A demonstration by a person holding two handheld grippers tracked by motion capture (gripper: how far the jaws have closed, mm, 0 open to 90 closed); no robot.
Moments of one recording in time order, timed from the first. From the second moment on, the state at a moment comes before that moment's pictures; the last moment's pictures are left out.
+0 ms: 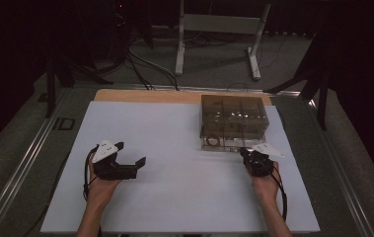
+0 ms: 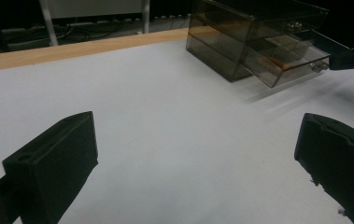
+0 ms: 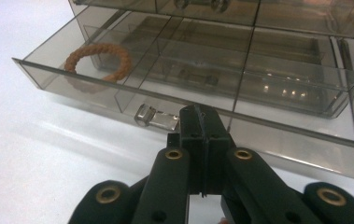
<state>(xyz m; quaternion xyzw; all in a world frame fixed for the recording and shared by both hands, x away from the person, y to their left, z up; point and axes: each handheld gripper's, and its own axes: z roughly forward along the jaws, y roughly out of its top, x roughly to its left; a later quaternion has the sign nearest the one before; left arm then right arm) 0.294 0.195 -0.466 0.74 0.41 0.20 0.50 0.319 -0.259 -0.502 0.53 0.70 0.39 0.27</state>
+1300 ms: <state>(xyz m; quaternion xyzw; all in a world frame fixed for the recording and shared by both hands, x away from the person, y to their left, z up) 0.294 0.198 -0.467 0.73 0.41 0.20 0.50 0.341 -0.256 -0.495 0.55 0.68 0.40 0.27</state>
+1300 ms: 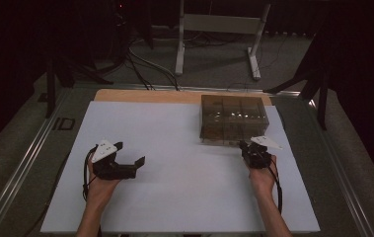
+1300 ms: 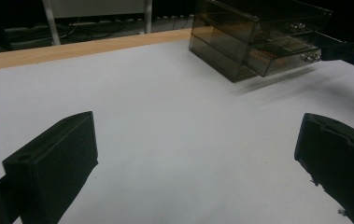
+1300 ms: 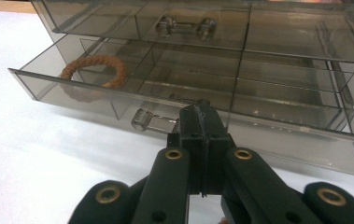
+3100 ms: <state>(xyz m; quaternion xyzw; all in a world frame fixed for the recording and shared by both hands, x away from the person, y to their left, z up) 0.295 0.200 -0.469 0.73 0.42 0.20 0.50 0.370 -0.258 -0.494 0.57 0.67 0.38 0.28</state>
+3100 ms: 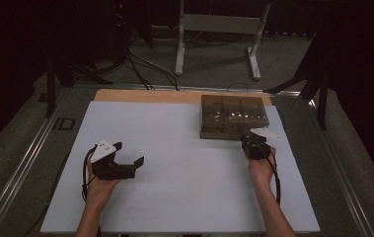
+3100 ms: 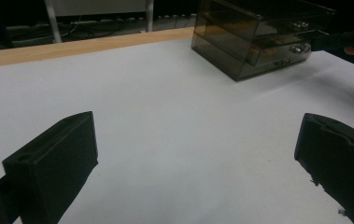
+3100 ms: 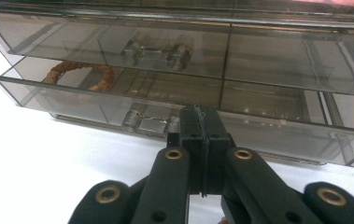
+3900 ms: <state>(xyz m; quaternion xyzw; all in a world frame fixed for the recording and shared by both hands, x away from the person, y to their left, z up) 0.294 0.202 -0.468 0.73 0.42 0.20 0.50 0.375 -0.258 -0.496 0.57 0.67 0.38 0.28</state>
